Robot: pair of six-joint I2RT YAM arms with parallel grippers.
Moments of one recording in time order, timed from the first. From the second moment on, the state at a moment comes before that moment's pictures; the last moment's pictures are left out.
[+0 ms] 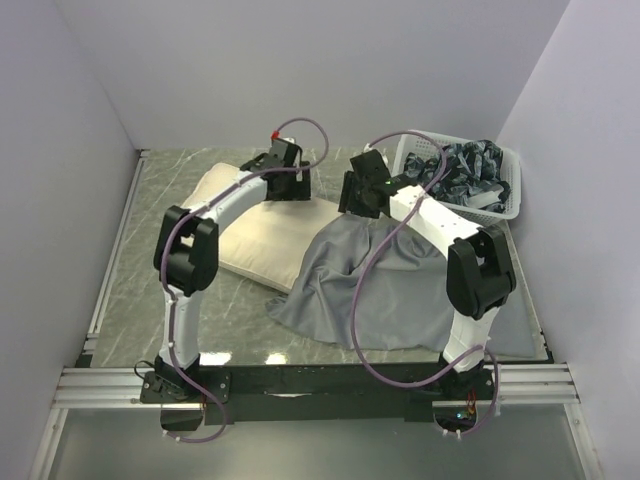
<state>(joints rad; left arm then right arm) -0.46 2.09 1.77 -0.53 -0.16 -0.41 0.48 1.82 1.48 -0.53 0.13 0.57</state>
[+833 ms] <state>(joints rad) -0.54 1.81 1.27 -0.23 -0.23 -0.56 0.52 1.91 1.56 -0.55 0.07 0.56</state>
